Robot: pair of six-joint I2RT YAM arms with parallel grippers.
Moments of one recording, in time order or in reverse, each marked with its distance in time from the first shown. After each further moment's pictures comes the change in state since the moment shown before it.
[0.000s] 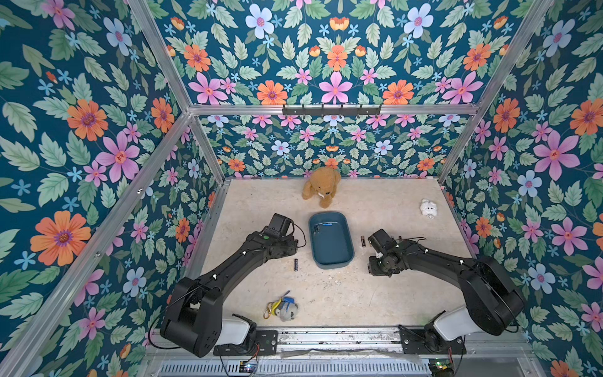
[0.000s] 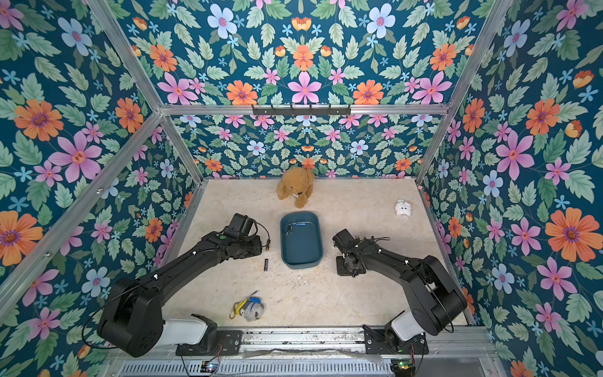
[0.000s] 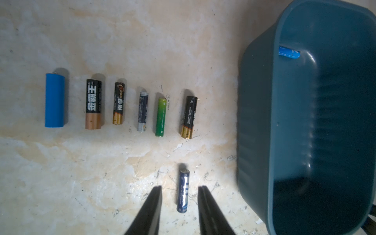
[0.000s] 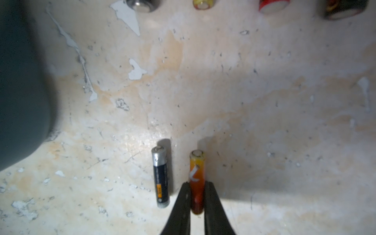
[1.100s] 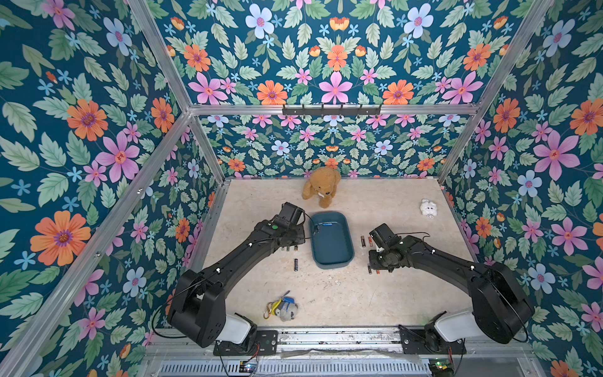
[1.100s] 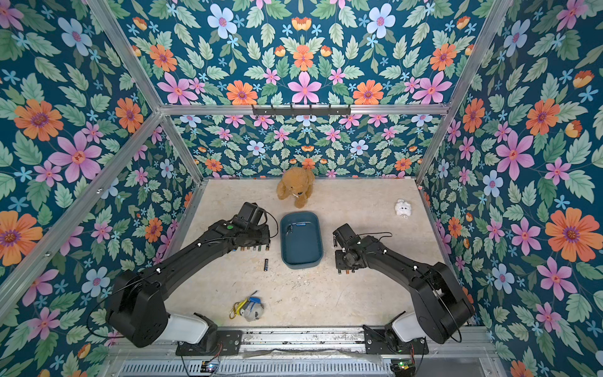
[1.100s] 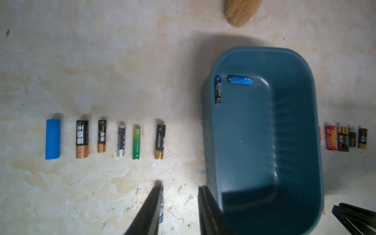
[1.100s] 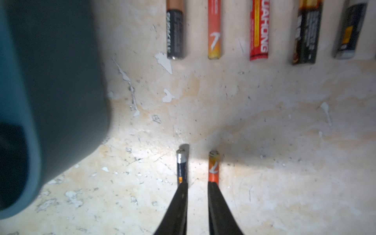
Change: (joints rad) left arm -0.105 0.096 0.240 -0.075 -0.094 0.006; right arm 0.000 -0.066 0.076 -0.036 0.004 0.002
